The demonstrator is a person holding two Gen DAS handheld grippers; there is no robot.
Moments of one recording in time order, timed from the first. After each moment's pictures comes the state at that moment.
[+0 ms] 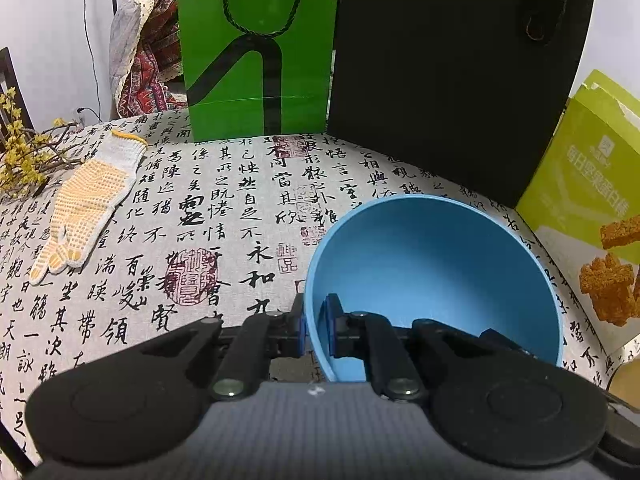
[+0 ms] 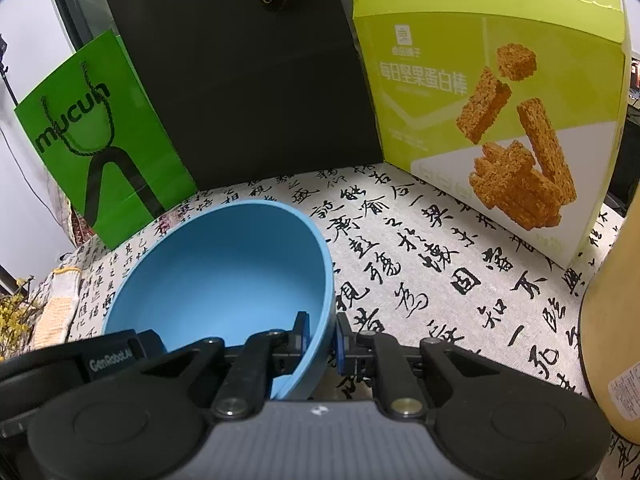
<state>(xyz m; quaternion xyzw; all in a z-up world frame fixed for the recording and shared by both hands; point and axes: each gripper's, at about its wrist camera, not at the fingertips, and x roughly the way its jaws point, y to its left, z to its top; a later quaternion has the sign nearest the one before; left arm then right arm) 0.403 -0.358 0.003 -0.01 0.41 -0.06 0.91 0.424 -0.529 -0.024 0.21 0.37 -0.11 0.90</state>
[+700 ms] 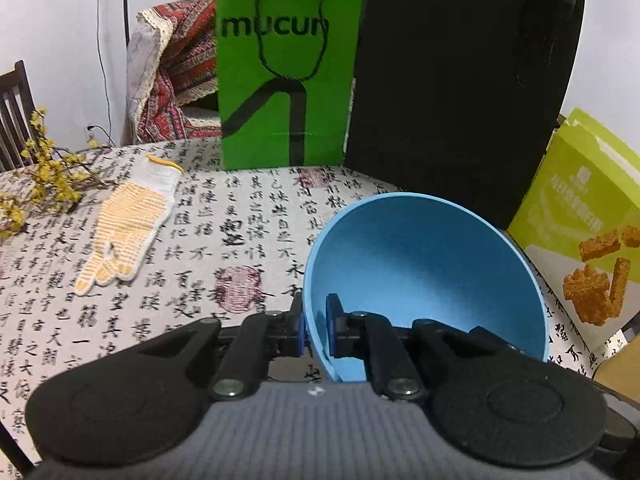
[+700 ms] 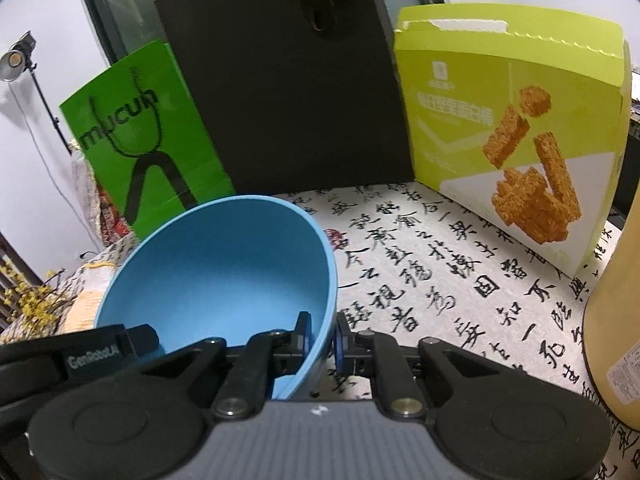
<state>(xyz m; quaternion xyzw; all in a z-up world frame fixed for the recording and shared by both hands) 0.371 -0.324 0.039 -0.01 0.37 -0.06 0.93 0.404 -0.498 0.005 0.20 0.35 -0.07 0.91</state>
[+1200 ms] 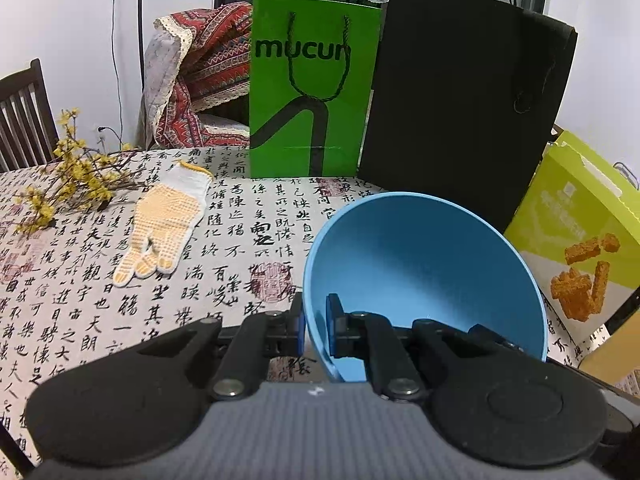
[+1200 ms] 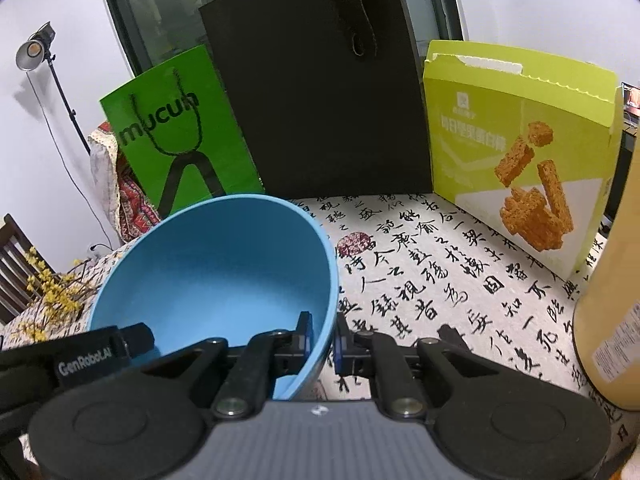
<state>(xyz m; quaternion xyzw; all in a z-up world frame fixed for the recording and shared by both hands) 0.336 -0.295 0.063 -0.03 0.36 -0.06 0.93 0.376 -0.473 0.035 0.18 0.34 -0.07 0.92</state>
